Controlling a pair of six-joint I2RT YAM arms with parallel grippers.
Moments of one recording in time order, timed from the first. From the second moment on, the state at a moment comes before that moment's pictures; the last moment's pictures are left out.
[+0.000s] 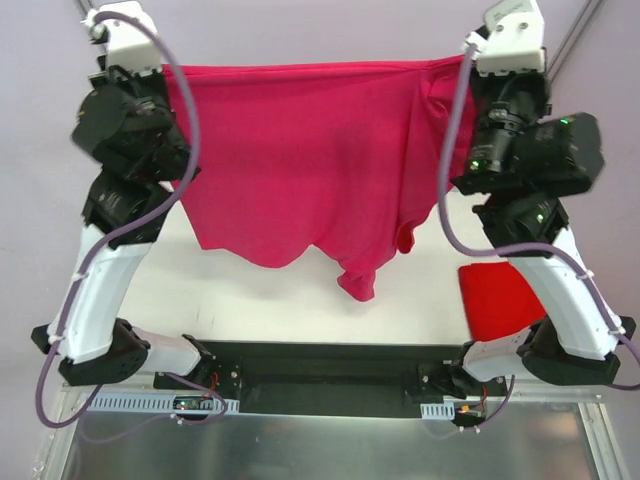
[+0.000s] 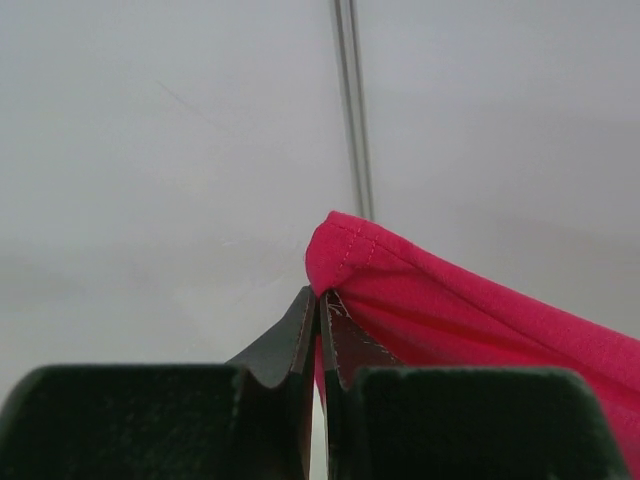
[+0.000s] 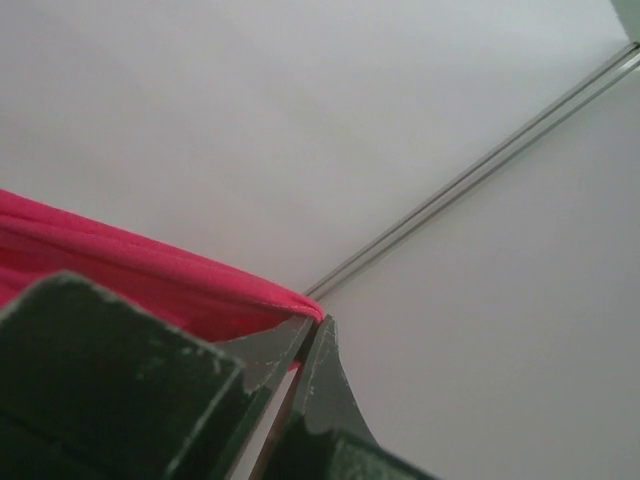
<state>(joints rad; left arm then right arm) -0.70 1.33 2.09 -0.35 -1.23 0.57 0.96 1.37 2.09 0.07 1.10 -1.12</state>
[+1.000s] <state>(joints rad) -0.57 1.66 2.43 -0.12 -0.96 0.71 0.56 1.68 2.36 -0.39 0.65 -0.50</state>
